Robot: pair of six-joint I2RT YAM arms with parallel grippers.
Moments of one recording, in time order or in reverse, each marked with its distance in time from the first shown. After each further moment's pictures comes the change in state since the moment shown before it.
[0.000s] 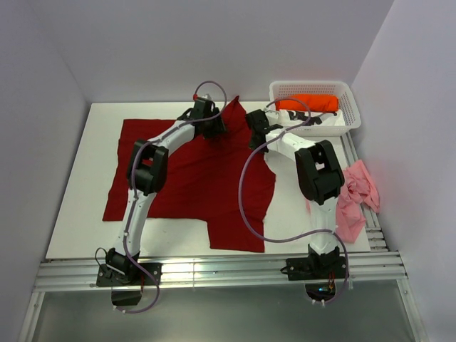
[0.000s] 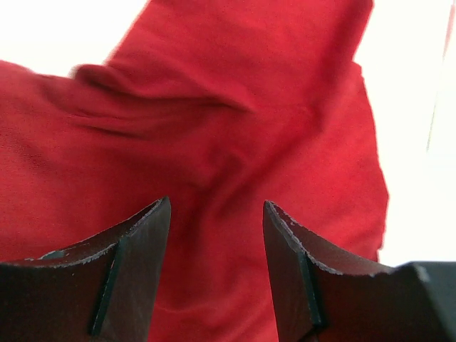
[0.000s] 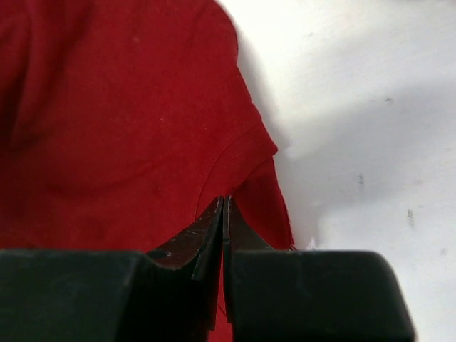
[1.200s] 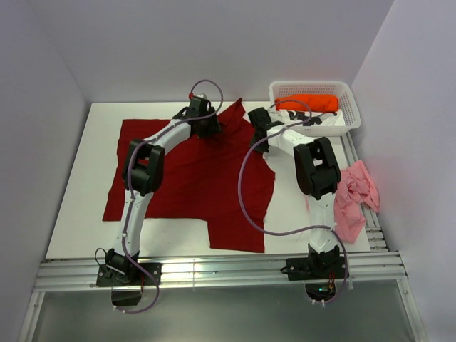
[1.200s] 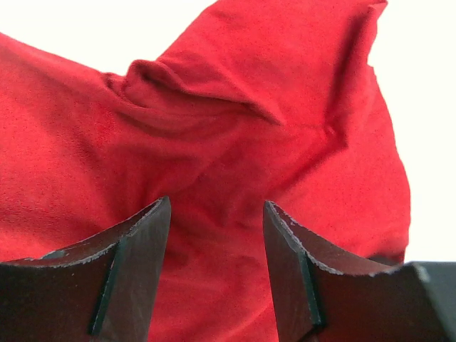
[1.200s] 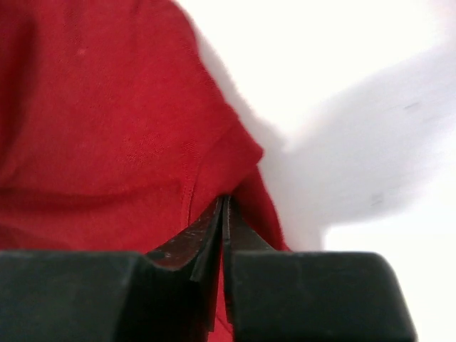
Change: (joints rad) left arm 0.027 -0.043 -0.053 -0.020 -0.023 0.042; right arm -0.022 0.094 0.090 -0.069 -0.092 0.061
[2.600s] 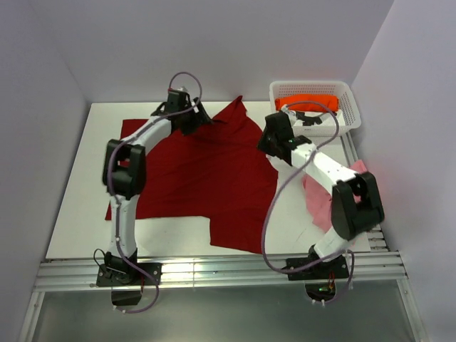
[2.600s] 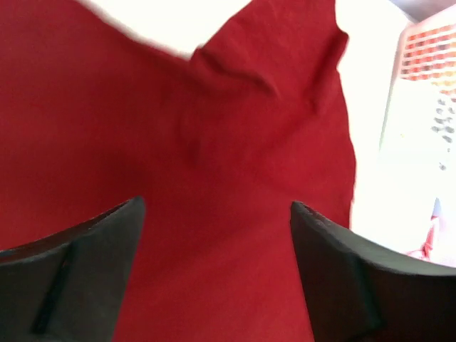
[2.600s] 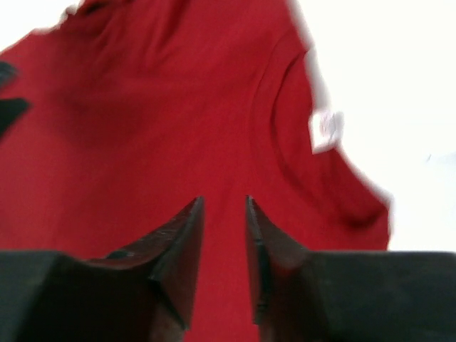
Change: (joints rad) left arm 0.102 -0.157 -0.143 0.050 0.140 -0.070; right arm -0.002 -0.523 -0.397 0.159 -0.098 0.005
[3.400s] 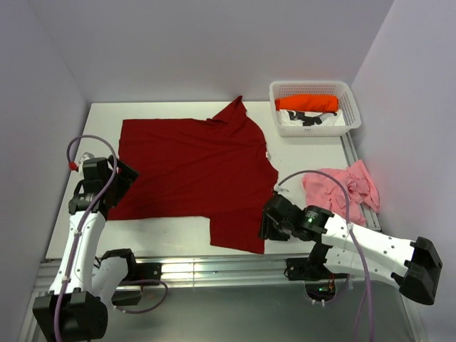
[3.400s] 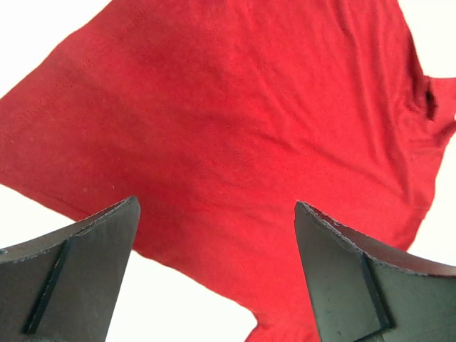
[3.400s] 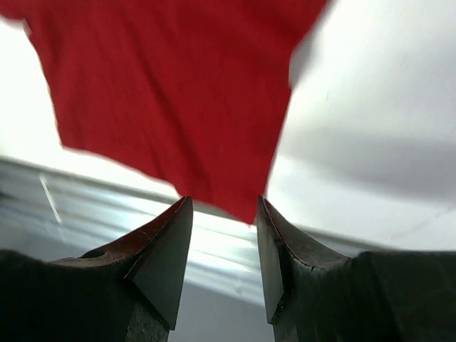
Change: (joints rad) left arm 0.386 -1.384 -1.139 -0.308 -0.256 -0.126; right arm 0.550 -0.747 -0.615 -0.446 -0.061 0.262
